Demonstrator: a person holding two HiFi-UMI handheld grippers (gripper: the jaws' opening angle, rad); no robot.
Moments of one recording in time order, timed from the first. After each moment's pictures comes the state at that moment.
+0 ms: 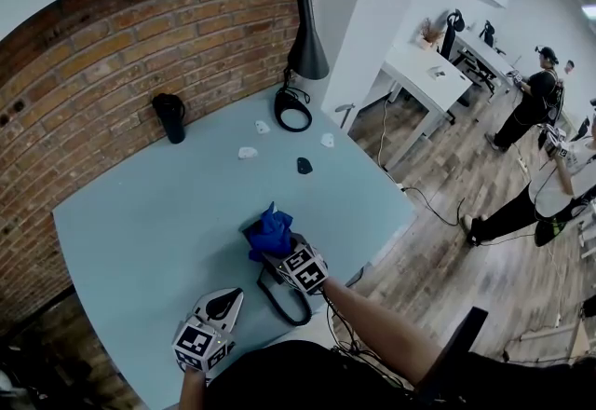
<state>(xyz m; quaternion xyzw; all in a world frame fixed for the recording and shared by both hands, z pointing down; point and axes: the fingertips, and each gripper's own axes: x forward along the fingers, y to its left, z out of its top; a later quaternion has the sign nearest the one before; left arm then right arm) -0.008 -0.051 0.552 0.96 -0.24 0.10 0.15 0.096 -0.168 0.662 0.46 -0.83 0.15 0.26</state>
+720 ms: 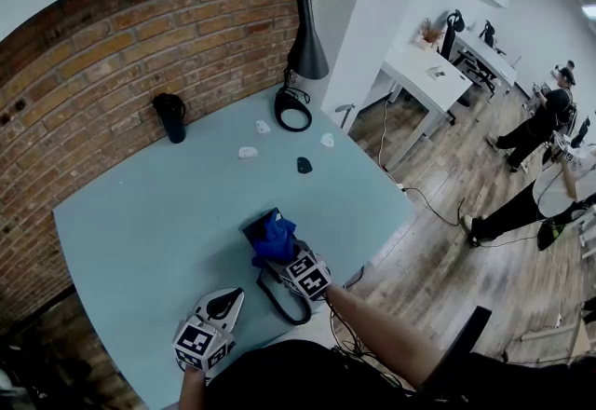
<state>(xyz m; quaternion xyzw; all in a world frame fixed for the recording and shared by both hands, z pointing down) -0.008 -0.047 0.553 0.96 -0.23 0.10 0.15 0.098 -0.146 0.672 0.46 -0.83 0.16 0.26</state>
